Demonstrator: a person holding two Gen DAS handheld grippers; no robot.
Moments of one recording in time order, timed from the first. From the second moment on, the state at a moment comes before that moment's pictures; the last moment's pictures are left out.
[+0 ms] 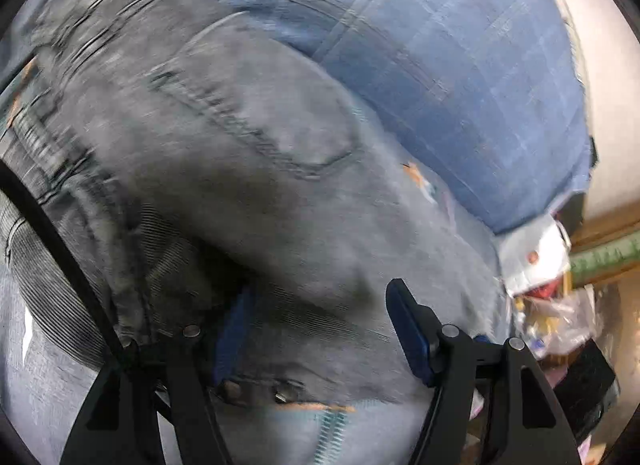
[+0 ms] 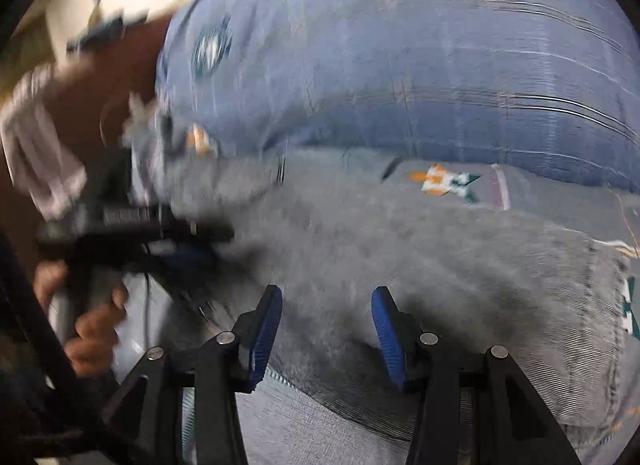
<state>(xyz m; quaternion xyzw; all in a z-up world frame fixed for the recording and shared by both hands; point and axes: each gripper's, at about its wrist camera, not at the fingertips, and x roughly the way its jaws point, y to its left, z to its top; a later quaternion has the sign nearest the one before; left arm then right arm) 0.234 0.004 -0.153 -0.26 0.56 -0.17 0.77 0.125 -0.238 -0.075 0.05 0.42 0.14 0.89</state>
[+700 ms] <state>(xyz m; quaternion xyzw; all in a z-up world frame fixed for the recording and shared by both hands) 0.258 0.031 -0.152 -0.33 0.53 -0.15 0.77 0.142 -0.185 -0.085 -0.08 0.39 0.13 0.91</state>
